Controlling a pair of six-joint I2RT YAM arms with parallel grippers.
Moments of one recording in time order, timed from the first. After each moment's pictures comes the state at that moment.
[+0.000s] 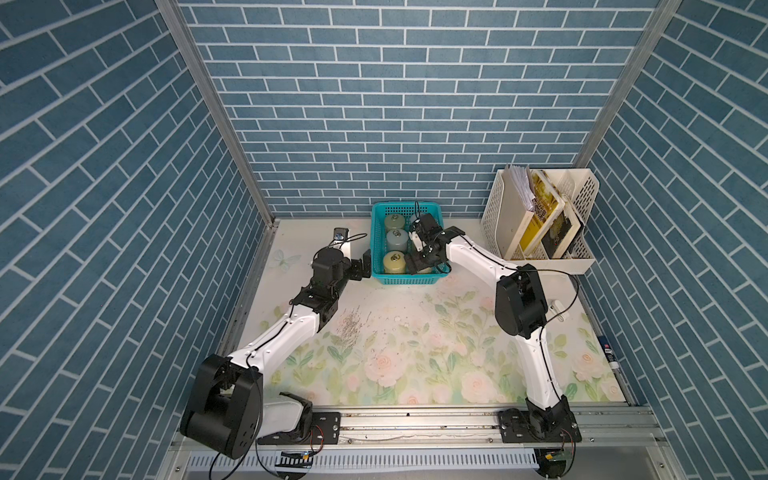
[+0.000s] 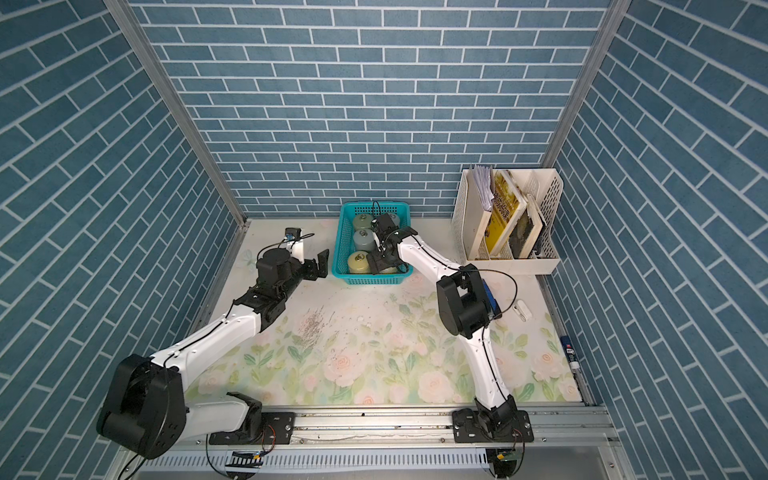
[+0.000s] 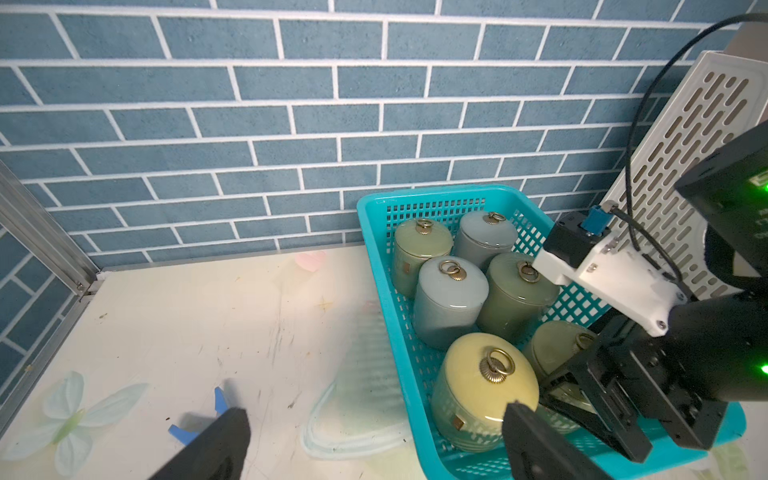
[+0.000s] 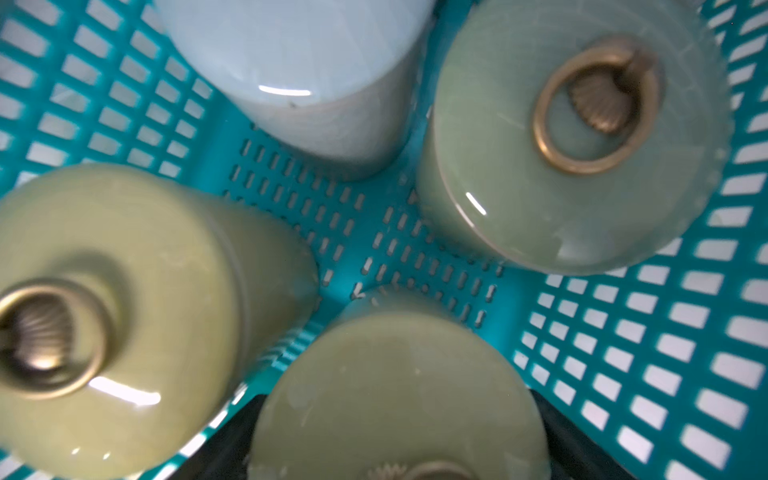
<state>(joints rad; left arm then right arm) -0.36 1.30 0.79 0.22 -0.14 -0.10 0.64 2.27 1.99 -0.82 0.04 0.10</state>
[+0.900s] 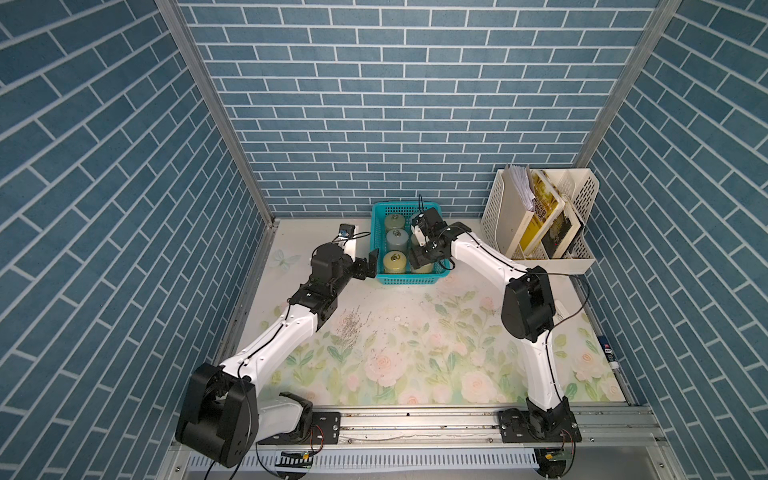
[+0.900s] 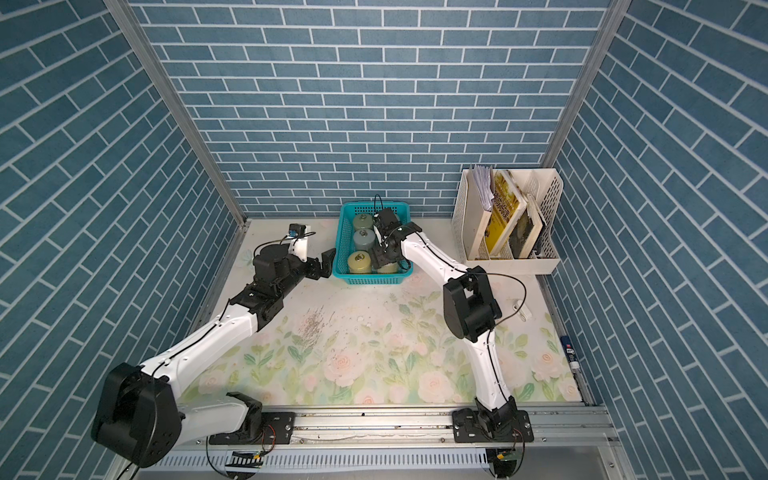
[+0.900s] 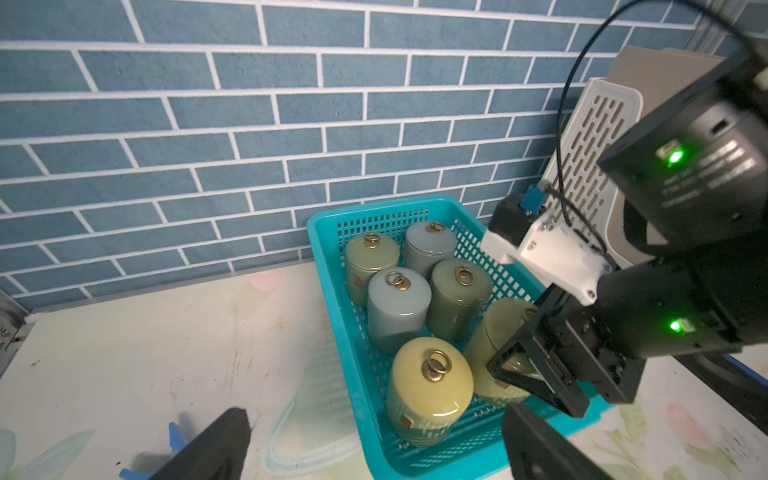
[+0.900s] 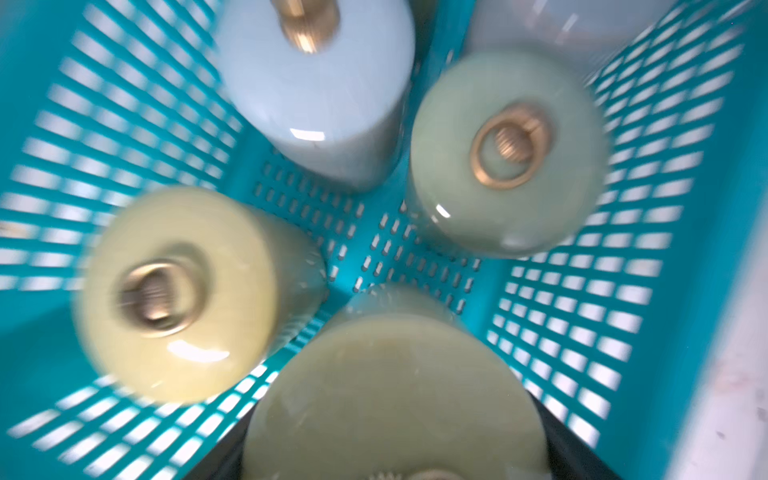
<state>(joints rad) -0.39 1.25 0.84 0.16 -0.01 -0.07 0.64 2.13 1.97 -0.84 0.05 0.10</state>
